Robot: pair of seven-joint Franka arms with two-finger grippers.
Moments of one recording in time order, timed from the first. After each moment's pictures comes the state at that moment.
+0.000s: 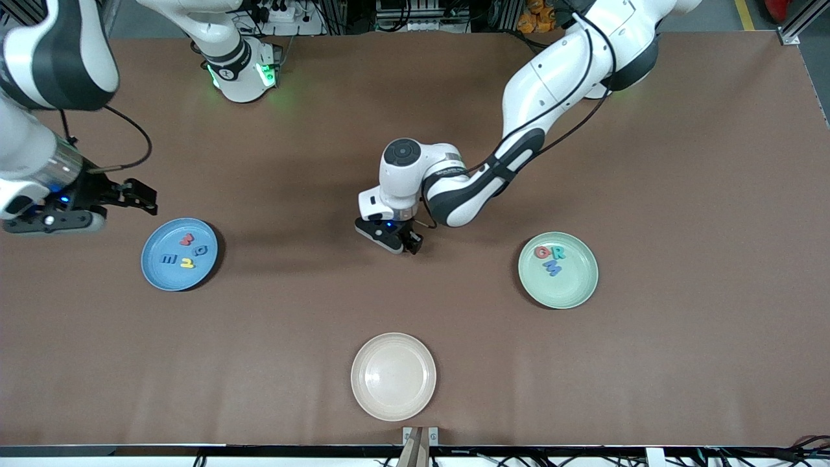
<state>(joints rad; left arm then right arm) -0.44 1.02 -0.58 -1.35 0.77 2.33 -0.66 -0.06 0.01 0.07 -1.80 -0.03 1.84 -0.07</state>
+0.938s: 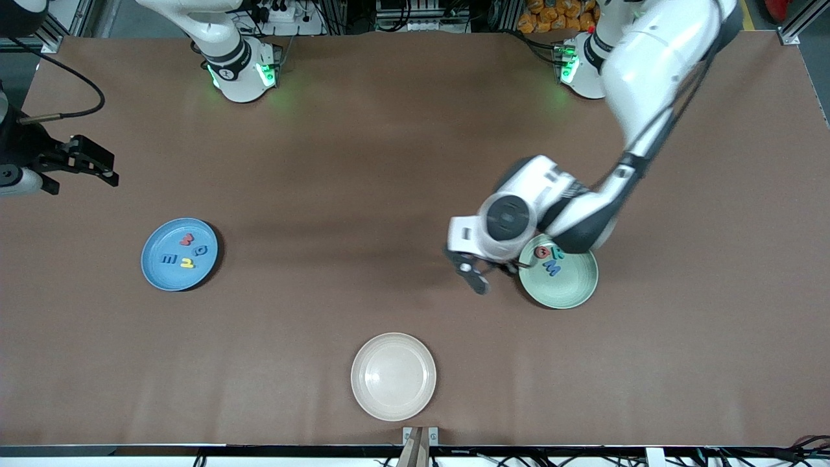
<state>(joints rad) -0.08 0.76 -0.59 -1.35 0.40 1.80 0.25 -0.05 0.01 0.06 -1.55 0.00 1.60 -0.13</state>
